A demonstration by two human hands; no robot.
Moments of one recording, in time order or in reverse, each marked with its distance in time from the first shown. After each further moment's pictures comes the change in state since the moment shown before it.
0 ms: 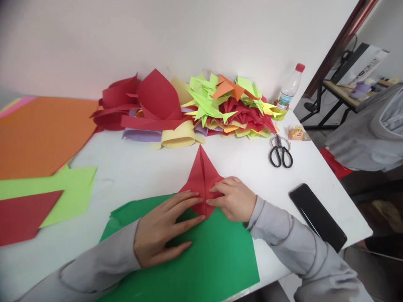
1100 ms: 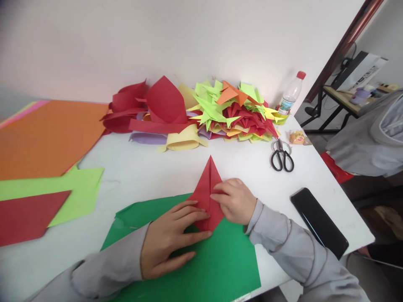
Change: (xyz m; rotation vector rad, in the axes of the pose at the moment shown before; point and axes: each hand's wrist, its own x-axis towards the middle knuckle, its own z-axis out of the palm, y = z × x) left_hand 0.011 0.012 -0.007 -0.129 -0.093 0.027; right_hand 0.003 -0.004 0.004 -0.008 0.184 0.068
